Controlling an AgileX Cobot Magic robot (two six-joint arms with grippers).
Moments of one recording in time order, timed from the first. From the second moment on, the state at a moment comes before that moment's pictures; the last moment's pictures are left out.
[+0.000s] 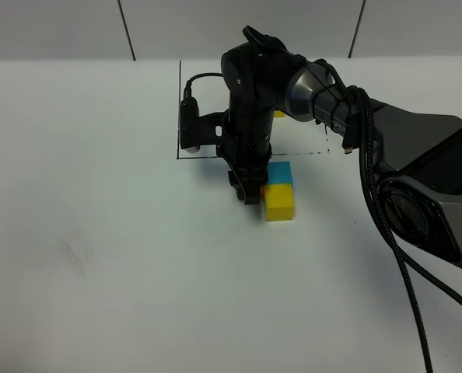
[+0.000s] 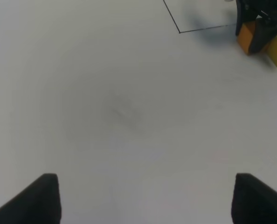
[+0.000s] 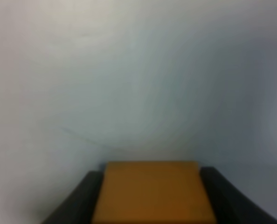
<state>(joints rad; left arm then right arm) -0.03 -0.01 -0.51 -0.15 1.08 0.14 0.60 2.49 -2.12 0.04 1.21 -0.95</state>
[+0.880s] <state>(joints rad) -0.03 -0.01 -0.51 -0.15 1.08 0.14 0.60 2.49 -2.12 0.04 1.21 -0.98</state>
